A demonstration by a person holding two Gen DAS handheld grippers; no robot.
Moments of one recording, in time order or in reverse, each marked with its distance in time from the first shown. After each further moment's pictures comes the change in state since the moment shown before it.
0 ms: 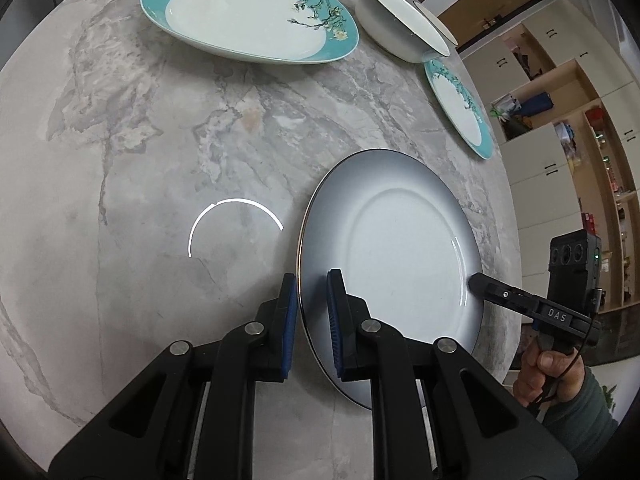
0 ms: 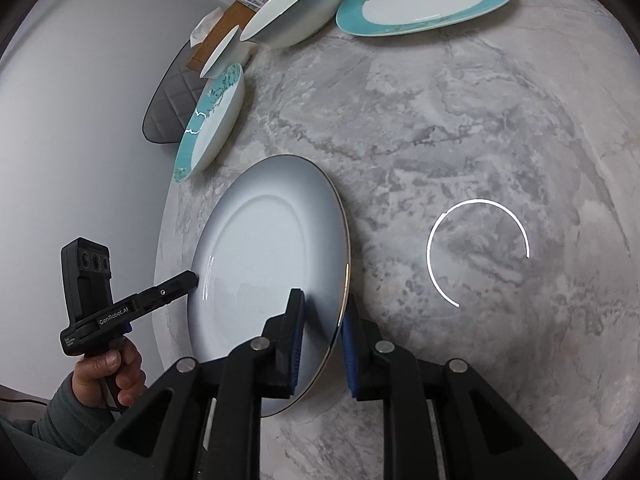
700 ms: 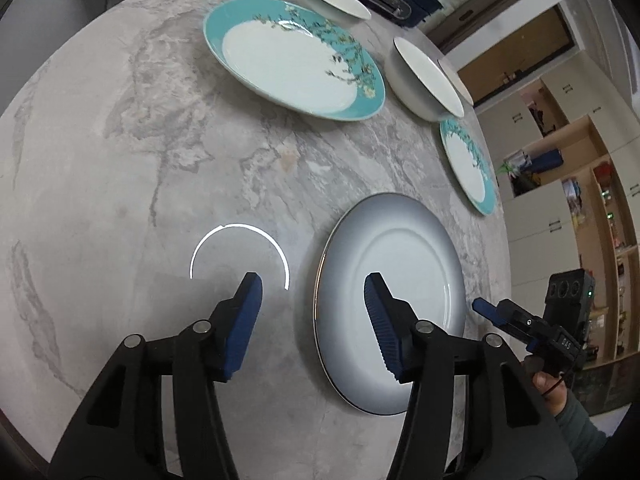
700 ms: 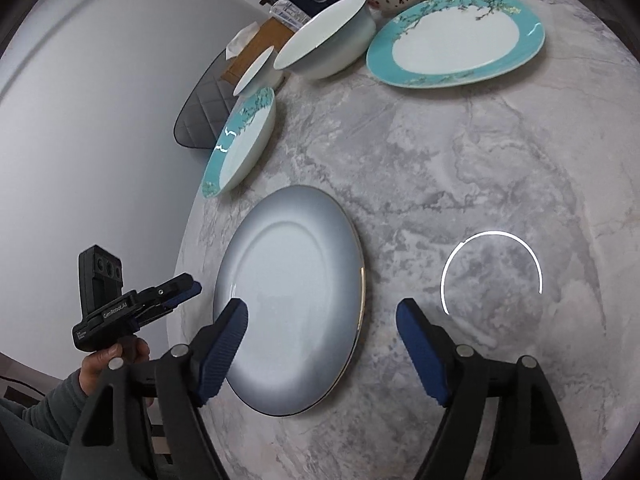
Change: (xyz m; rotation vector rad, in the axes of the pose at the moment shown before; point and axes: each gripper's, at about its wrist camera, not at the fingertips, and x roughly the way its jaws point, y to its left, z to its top) left arm -0.044 0.011 -0.007 -0.150 -0.169 0.014; right arm -0.032 -0.009 0.016 -0.081 -0.074 0.087
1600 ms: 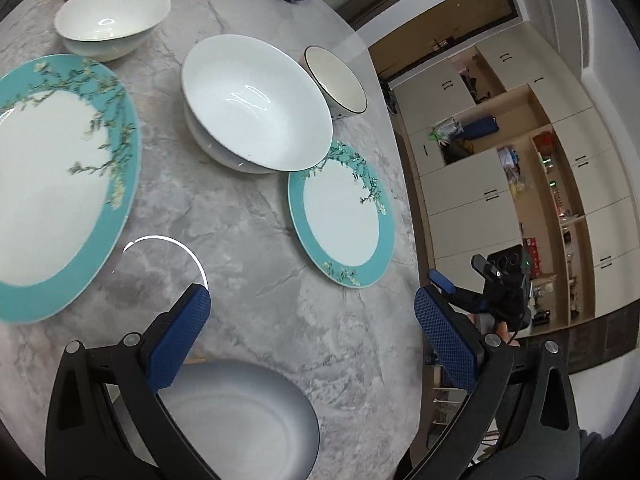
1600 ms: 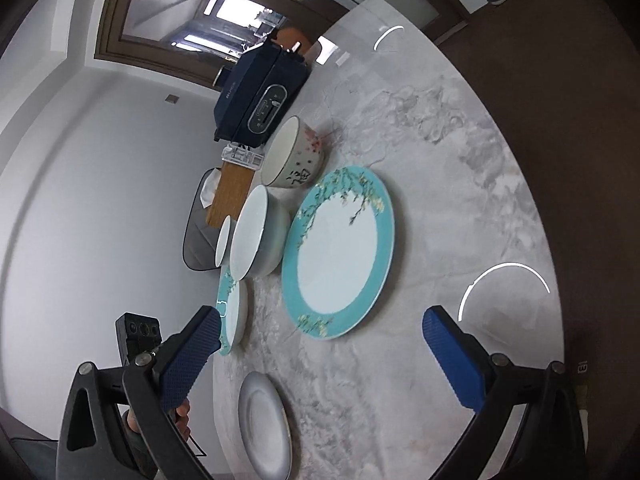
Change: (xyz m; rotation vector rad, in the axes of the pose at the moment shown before) left arm 0.112 -0.179 0.150 0.141 0.154 -0.264; right arm -0.121 -0.151 0.146 0.234 -0.187 0.118
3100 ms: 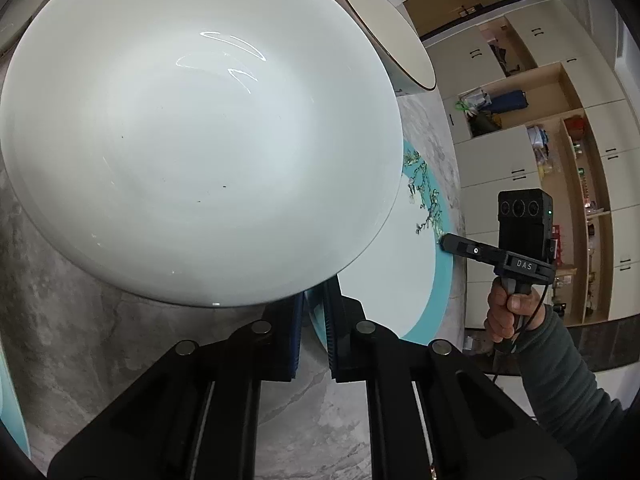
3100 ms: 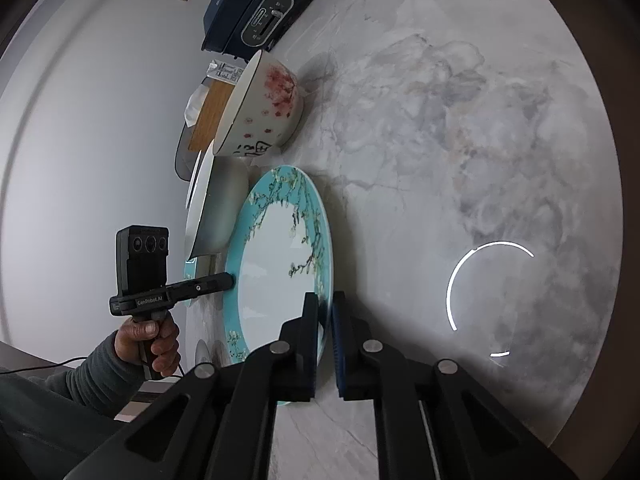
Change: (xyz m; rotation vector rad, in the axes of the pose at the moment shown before) left arm 0.102 0.022 0.075 -0.015 0.142 0.065; right arm 0.097 -0.041 0.094 -0.217 0.422 0.046
